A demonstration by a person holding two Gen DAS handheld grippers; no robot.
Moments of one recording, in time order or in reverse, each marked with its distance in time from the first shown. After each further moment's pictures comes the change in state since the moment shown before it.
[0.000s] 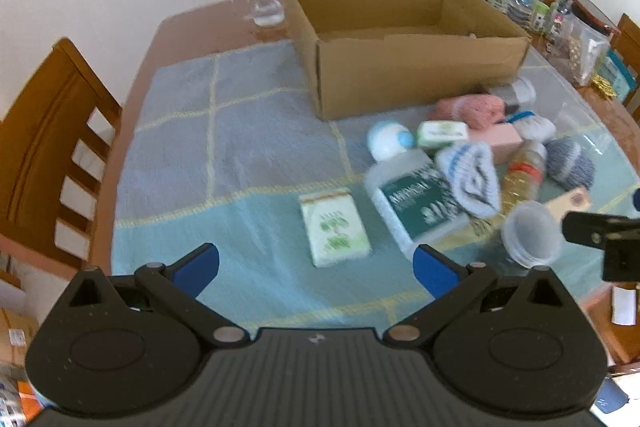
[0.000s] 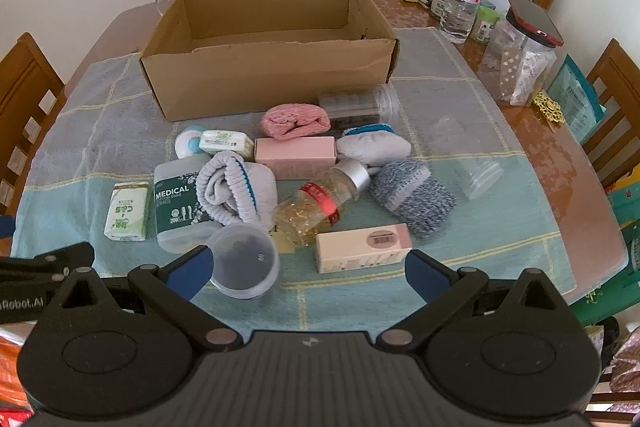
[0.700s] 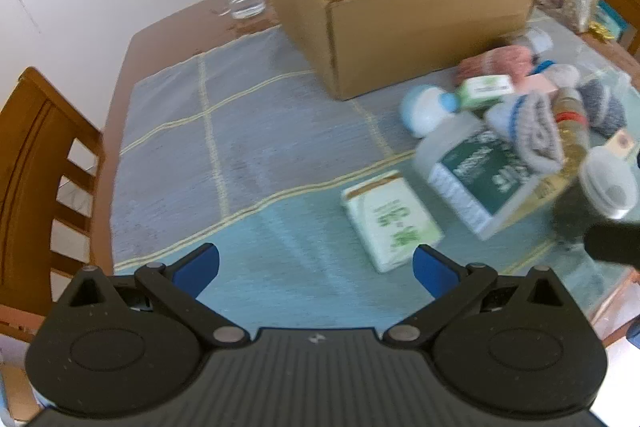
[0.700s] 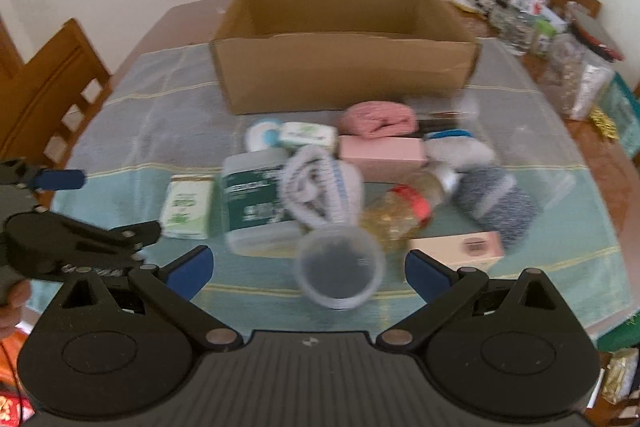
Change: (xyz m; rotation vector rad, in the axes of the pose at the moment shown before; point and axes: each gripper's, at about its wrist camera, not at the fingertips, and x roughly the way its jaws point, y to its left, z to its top) left arm 0.054 0.033 -0.007 0.165 0.015 -0.014; right arm 0.017 0.048 -0.010 -0.067 -0.034 0.135
